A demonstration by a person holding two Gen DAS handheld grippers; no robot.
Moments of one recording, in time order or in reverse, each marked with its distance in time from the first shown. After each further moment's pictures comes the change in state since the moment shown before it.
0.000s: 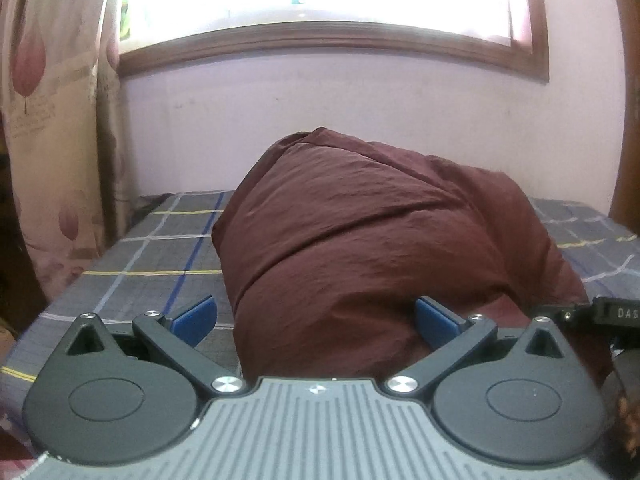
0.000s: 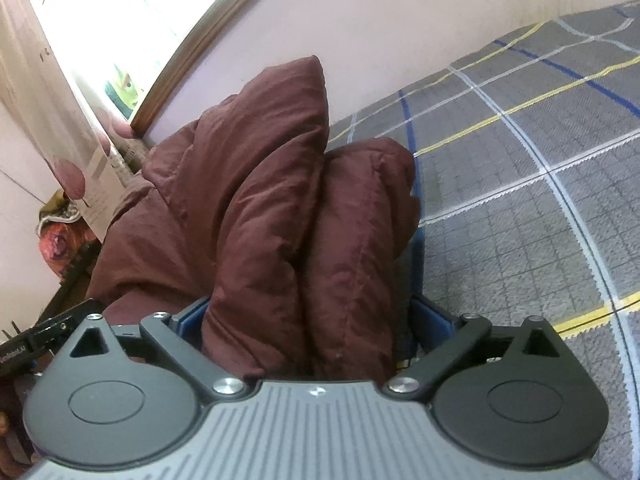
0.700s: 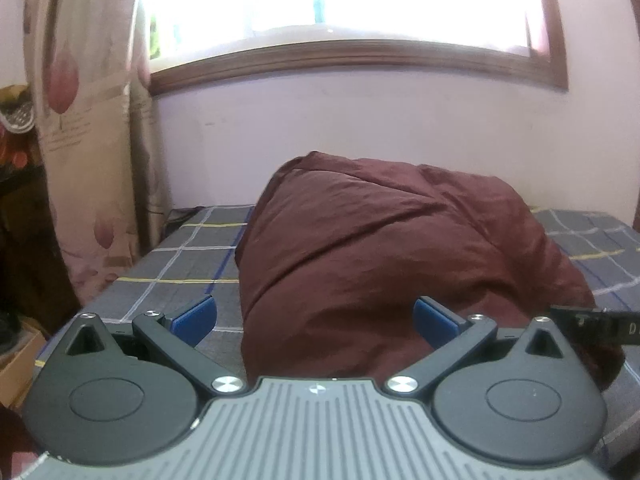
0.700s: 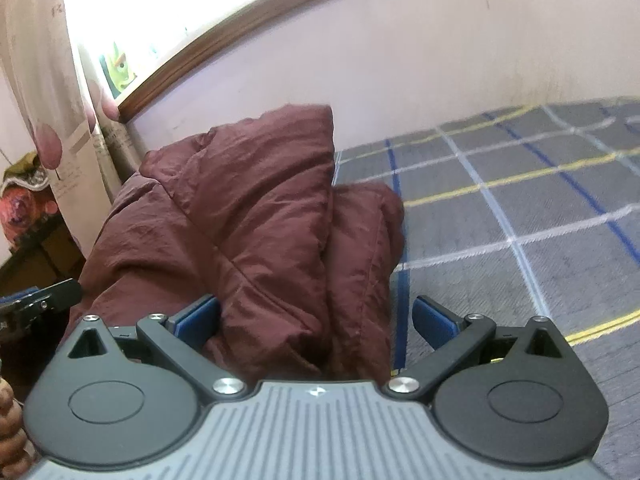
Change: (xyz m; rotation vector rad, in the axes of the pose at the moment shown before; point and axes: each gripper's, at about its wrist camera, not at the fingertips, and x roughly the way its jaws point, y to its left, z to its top) left arm -0.030 -0.022 0.005 -0.011 -0.035 0.106; right arm -0.031 0.053 -0.002 -0.191 -0.083 -0.190
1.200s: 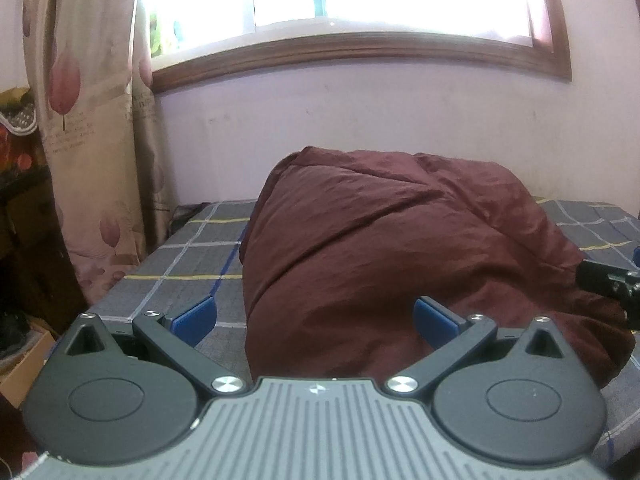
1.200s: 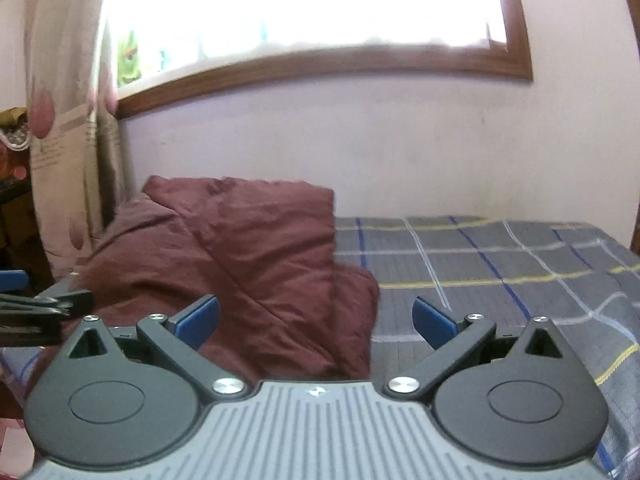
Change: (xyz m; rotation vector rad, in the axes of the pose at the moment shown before) left arm -0.004 -0.011 -0.001 0.007 0.029 0.030; right arm -0.042 0.059 0.009 -0.247 -0.161 -0.185
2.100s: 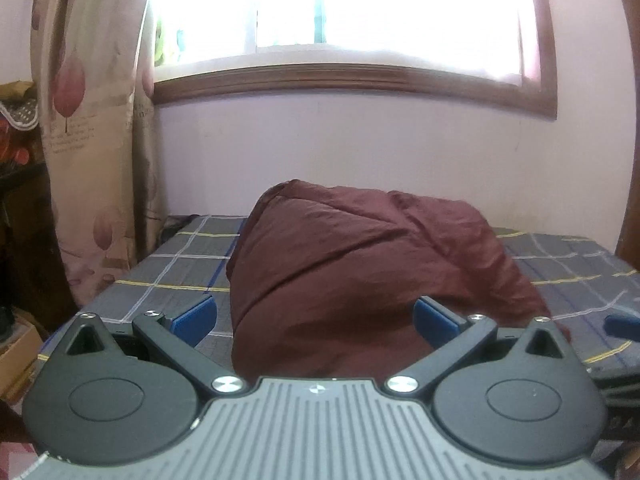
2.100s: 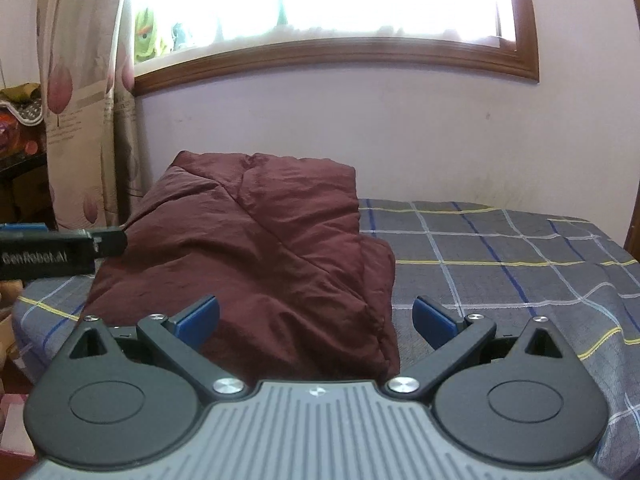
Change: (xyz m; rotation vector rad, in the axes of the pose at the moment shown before) left arm -0.043 -0.001 0.014 -0.070 -0.046 -0.058; right arm -0.034 0.022 -0.012 -0.038 0.068 -0.005
